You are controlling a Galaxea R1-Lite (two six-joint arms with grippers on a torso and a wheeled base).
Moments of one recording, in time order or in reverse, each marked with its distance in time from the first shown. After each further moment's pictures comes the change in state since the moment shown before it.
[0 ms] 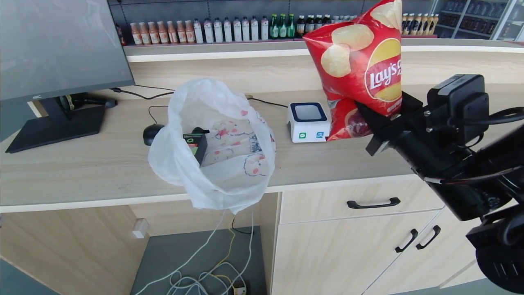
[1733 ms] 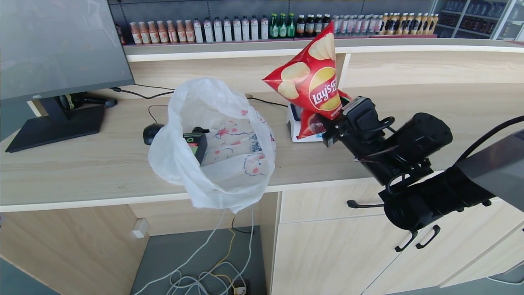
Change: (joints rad) left arm 0.001 0.000 0.000 0.000 0.000 0.000; right arm -0.090 0.387 -0.393 0.000 0.177 -0.148
